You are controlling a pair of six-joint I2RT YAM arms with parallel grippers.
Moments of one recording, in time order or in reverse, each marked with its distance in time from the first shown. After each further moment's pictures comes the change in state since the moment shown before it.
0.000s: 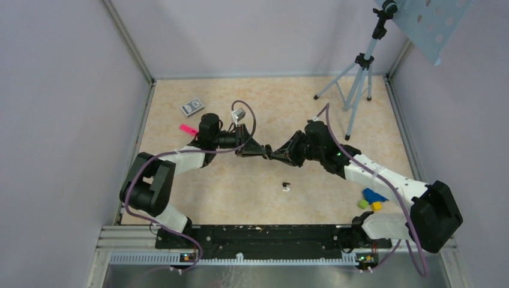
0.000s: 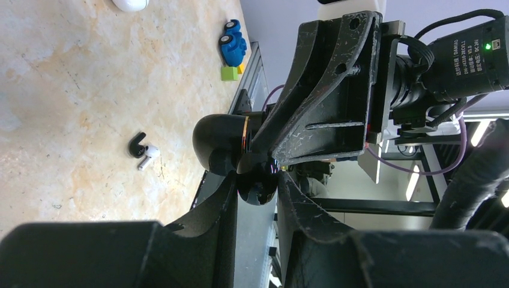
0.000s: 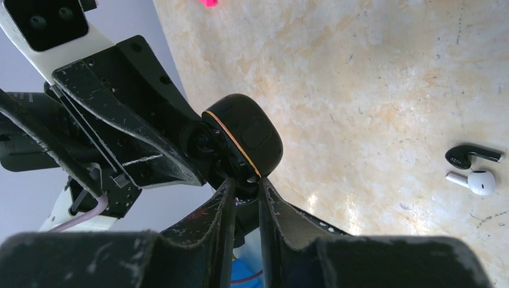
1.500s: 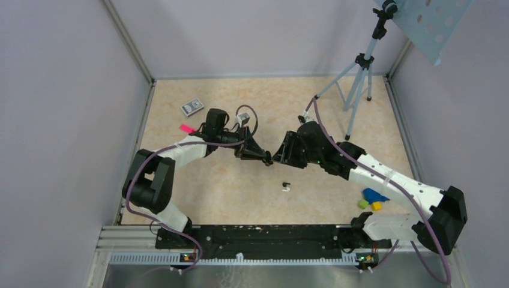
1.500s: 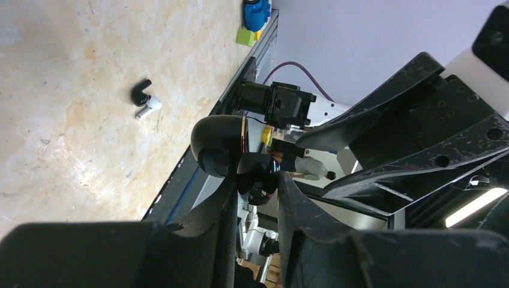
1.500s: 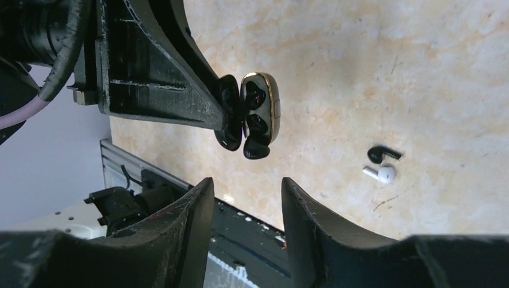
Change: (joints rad) left arm -0.009 0.034 0.174 -0.558 0.003 0.135; right arm 0.149 -0.055 0.183 -0.311 0.227 -0.393
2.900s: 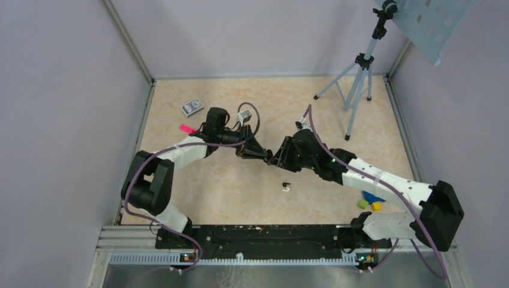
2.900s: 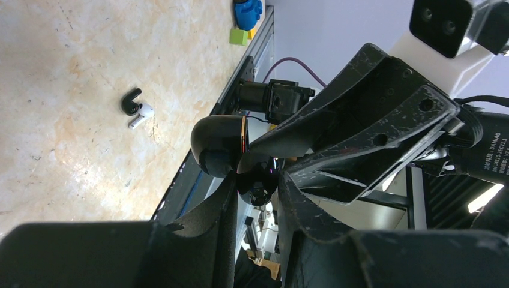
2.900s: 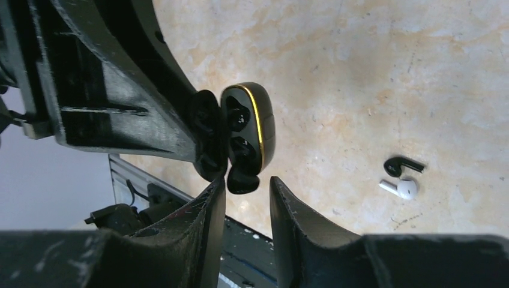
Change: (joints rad) left arm -0.015 -0.019 0.000 0.055 0.012 0.023; right arm 0.040 0.034 -0.108 0.167 0.041 0.111
